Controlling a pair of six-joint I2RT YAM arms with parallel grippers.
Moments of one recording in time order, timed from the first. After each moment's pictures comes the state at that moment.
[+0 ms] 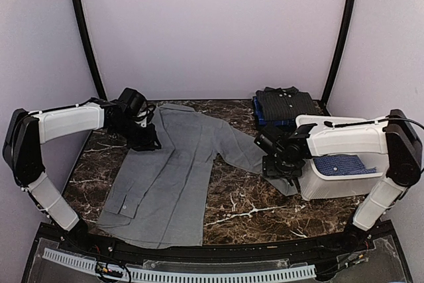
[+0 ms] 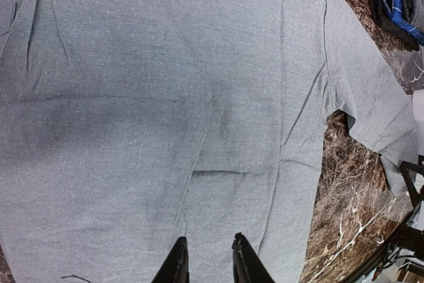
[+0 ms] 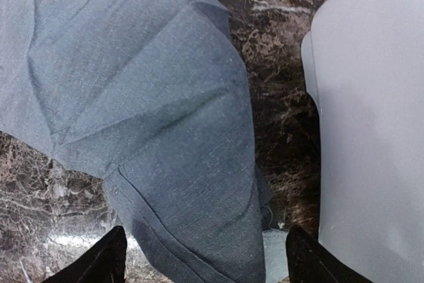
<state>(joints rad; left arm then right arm) -0.43 1.61 1.16 -0.63 0.22 -0.49 0.83 1.61 1.01 -0.73 0.42 0.81</state>
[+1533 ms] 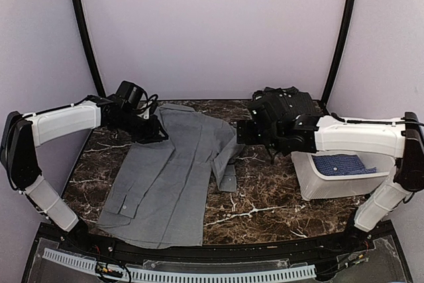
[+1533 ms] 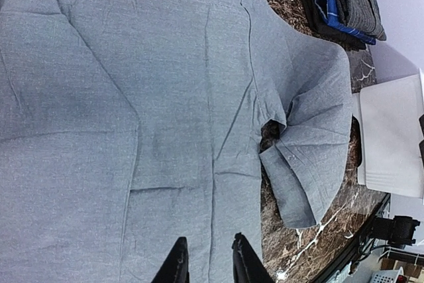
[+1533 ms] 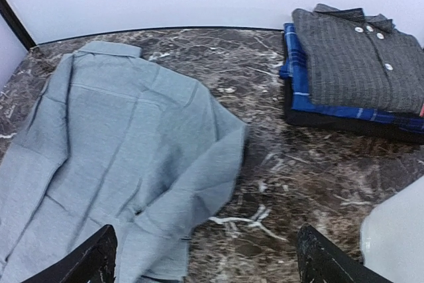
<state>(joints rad) -0.45 1.56 1.18 -0.54 0.32 -0.50 0.94 1.56 1.16 -0.28 0.56 0.52</state>
